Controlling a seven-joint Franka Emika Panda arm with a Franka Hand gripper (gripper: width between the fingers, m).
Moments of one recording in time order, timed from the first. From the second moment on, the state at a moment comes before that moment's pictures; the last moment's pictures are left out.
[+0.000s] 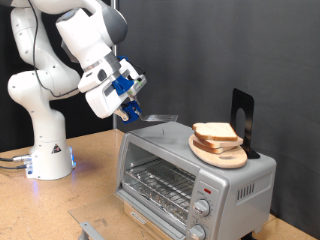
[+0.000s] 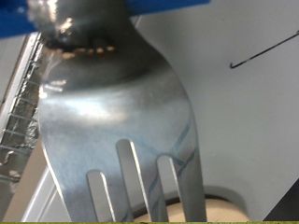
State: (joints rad) arm 0.11 -0.56 -0.04 -2.71 0.66 2.43 -0.06
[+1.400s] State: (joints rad) arm 0.12 -0.43 -0.03 -2.66 0.66 2.51 -0.10
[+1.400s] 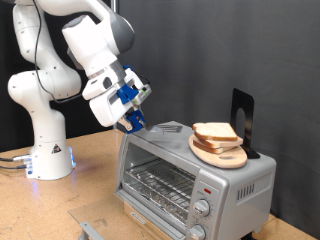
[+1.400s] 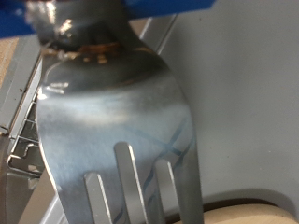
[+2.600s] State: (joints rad) arm 0.15 -0.34 0.00 -2.59 0.70 2.52 -0.15
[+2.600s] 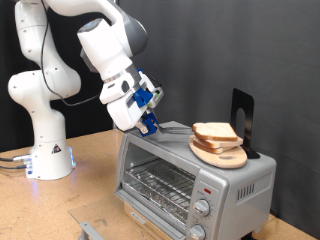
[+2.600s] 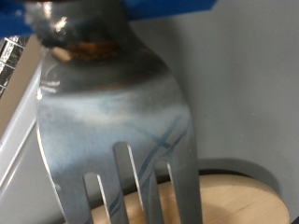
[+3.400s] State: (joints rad) arm 0.15 -0.36 0.00 -2.59 0.72 2.54 -0.16
